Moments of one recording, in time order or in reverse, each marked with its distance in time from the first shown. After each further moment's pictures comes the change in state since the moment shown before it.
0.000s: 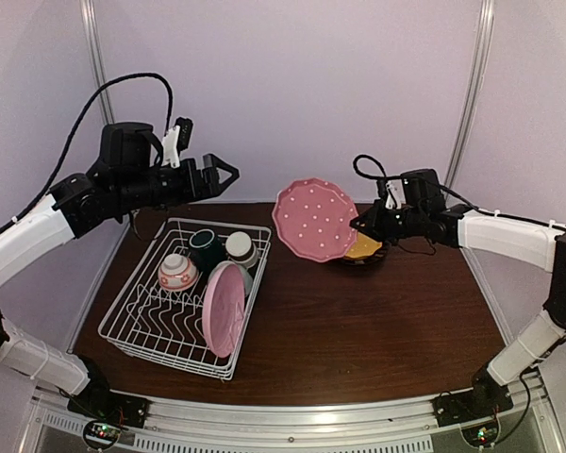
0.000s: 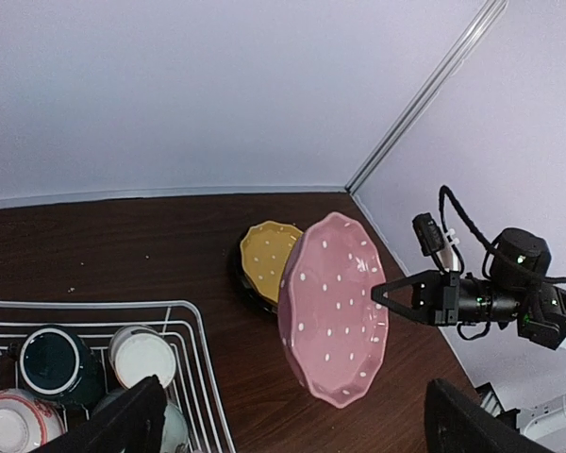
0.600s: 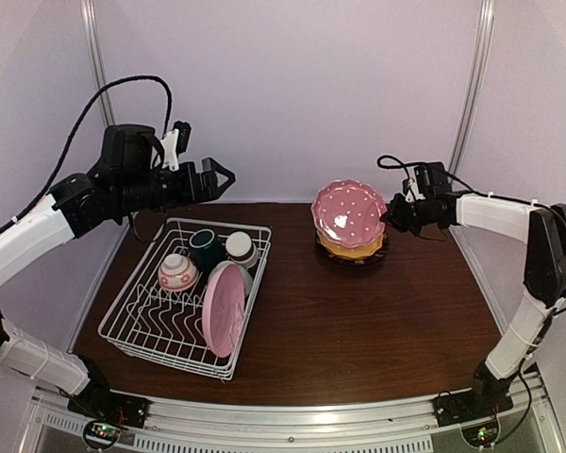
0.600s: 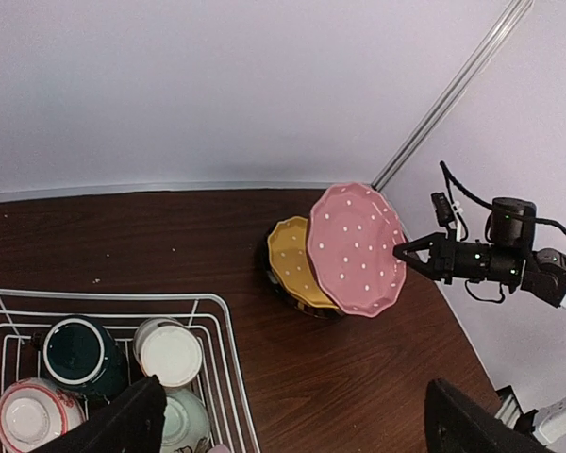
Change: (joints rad) left arm 0.000 0.000 0.002 -0.042 -0.064 0.011; right arm -0.237 0.182 0.167 -0.169 0.096 -0.081
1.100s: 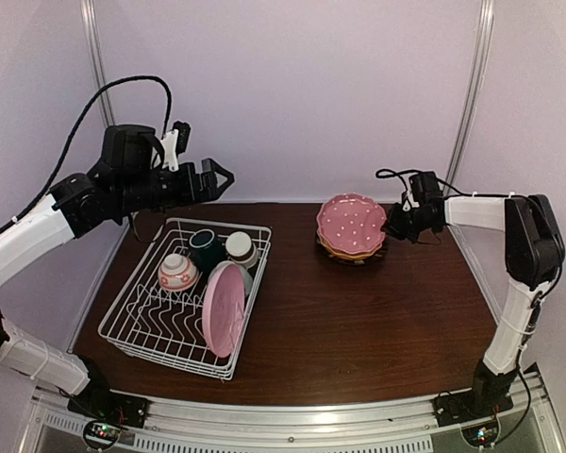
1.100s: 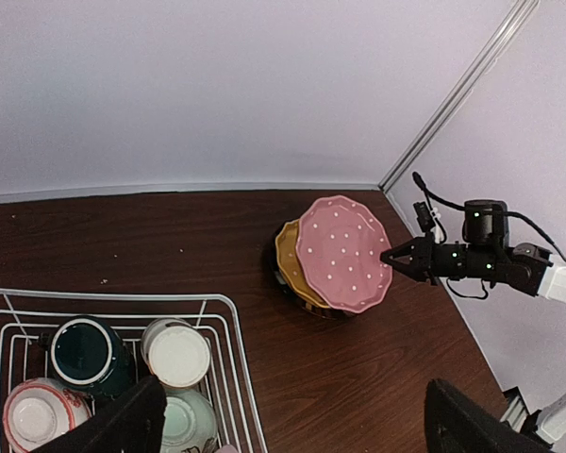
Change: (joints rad) left arm 0.000 0.000 0.000 -0.010 -0.019 0.009; right arm -0.054 0.175 0.058 0.009 0.002 0.009
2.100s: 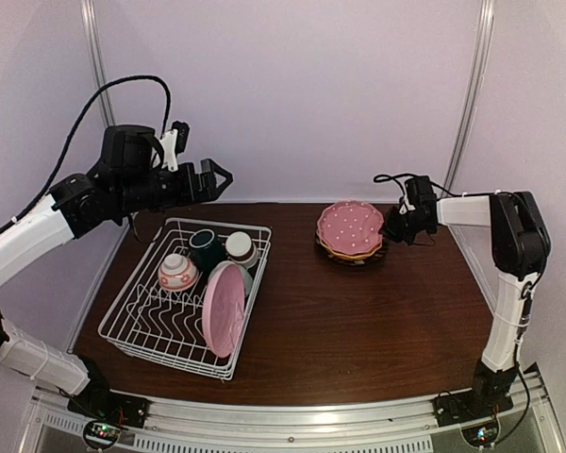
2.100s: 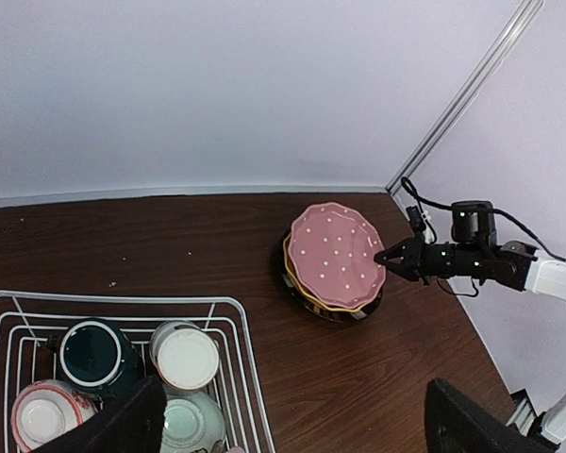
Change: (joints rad) left arm 0.000 -0.003 -0.002 -0.001 -0.021 0.012; right arm -0.019 0.132 0.077 0.021 -0.003 0.018
